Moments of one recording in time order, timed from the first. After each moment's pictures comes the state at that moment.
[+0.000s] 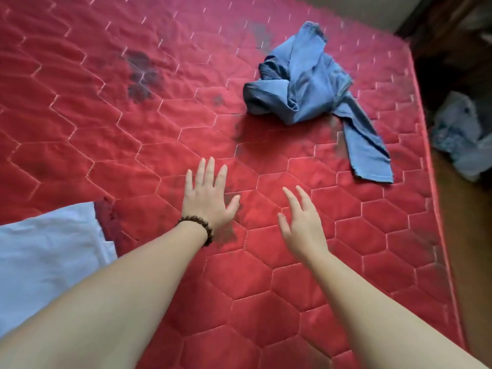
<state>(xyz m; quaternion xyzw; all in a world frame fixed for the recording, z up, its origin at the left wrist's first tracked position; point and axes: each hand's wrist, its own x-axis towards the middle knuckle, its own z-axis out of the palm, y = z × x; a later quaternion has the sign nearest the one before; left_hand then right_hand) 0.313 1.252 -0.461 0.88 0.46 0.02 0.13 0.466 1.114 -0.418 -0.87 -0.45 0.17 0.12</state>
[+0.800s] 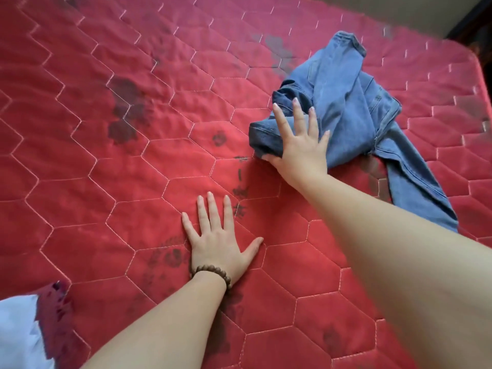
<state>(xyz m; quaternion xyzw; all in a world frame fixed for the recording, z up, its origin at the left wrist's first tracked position) 0.408 1.311 -0.534 0.82 0.57 -0.05 0.08 0.605 1.385 -0.443 -0.83 -0.55 0.06 0.01</state>
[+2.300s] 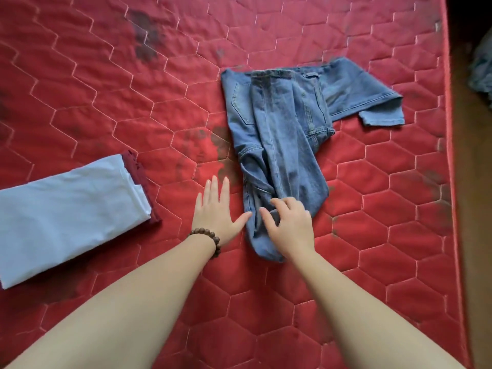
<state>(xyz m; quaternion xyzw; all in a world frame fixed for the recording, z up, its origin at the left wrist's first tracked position) 0.247 1.118 -0.447 0.85 0.47 -0.09 0.22 0.386 1.013 -0.423 -0.86 -0.46 0.14 0.14</state>
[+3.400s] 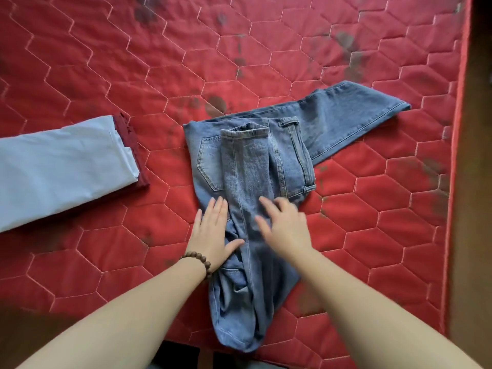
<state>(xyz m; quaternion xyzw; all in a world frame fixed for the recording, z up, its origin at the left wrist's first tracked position) 0.222 1.013 -0.455 0.85 0.44 -0.16 0.24 0.398 0.951 -0.437 -0.82 -0.52 0.24 0.02</state>
